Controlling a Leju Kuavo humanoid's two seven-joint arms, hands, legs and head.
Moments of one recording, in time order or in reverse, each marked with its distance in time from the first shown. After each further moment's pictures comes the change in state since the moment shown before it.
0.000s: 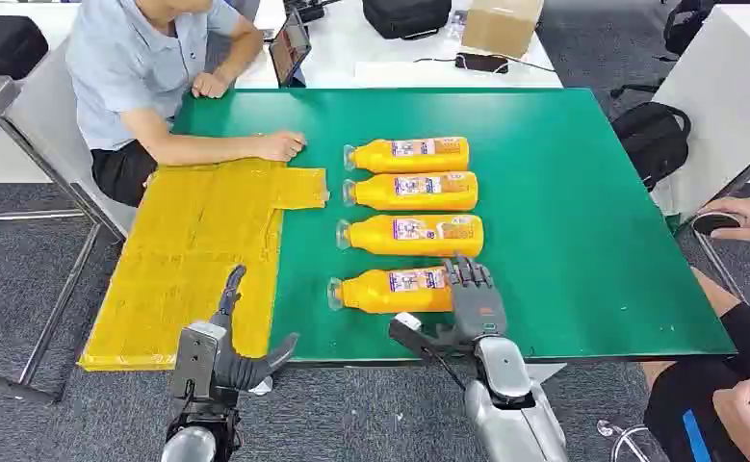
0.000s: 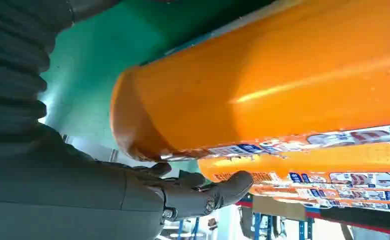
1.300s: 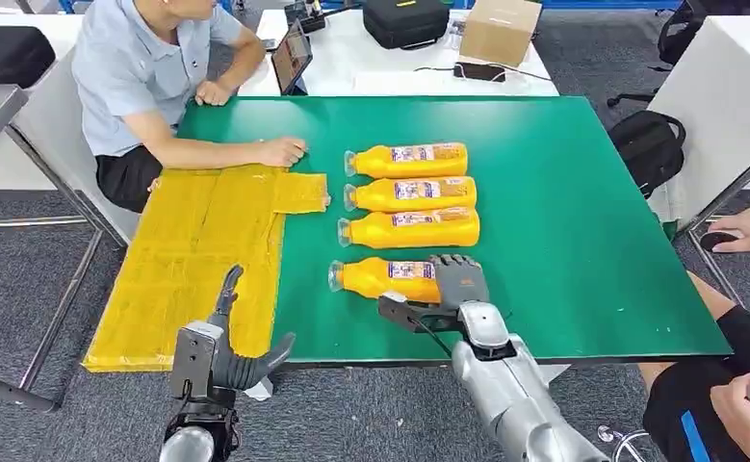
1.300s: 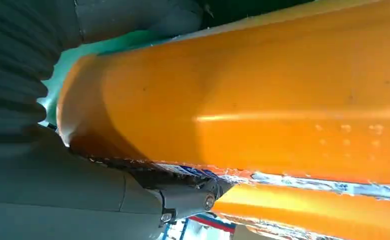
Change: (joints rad) left arm 0.000 0.000 0.017 -0.002 -0.002 -0.002 -0.001; right arm -0.245 -0.019 0.043 0.388 0.002 0.135 0.081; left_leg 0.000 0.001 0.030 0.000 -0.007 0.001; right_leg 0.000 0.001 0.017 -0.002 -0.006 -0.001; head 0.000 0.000
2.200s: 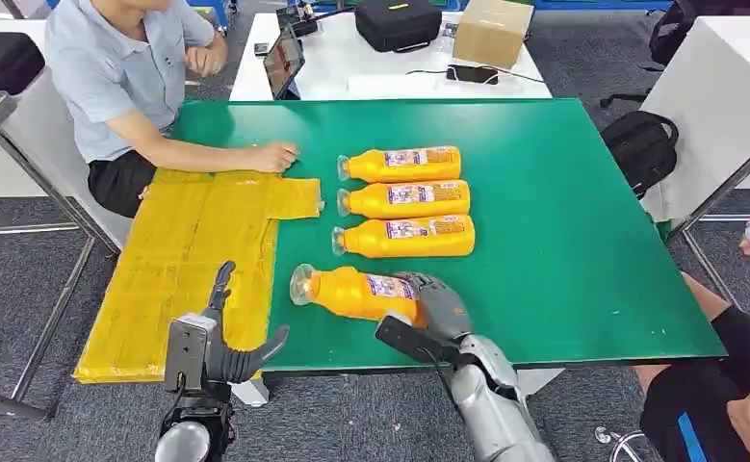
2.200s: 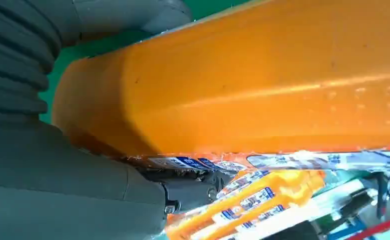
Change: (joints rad) left arm -0.016 0.000 0.008 -0.005 0.031 0.025 0.038; right arm 0.223 0.116 -0.159 -0.301 -0.501 0.013 -0.529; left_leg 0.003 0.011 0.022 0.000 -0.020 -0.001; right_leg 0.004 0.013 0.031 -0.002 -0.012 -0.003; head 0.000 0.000
